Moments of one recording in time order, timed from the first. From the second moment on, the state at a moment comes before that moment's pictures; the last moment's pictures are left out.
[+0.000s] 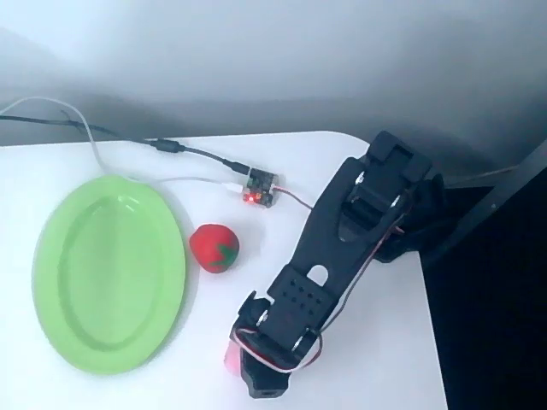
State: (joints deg) arm -50.5 91.0 101.6 56.4 124.7
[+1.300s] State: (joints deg) arm -10.6 95.2 88.3 55.6 90.7
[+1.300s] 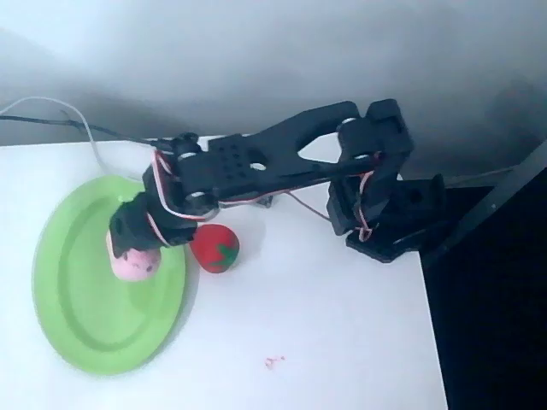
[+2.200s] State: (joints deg) arm -11.7 70.8 73.8 54.4 91.8
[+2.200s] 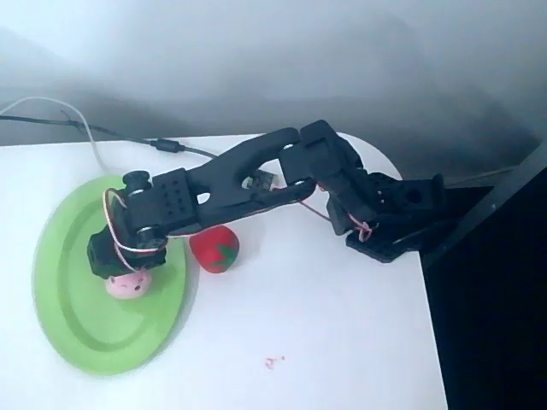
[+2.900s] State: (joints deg) arm -10.2 78.5 73.3 53.6 88.4
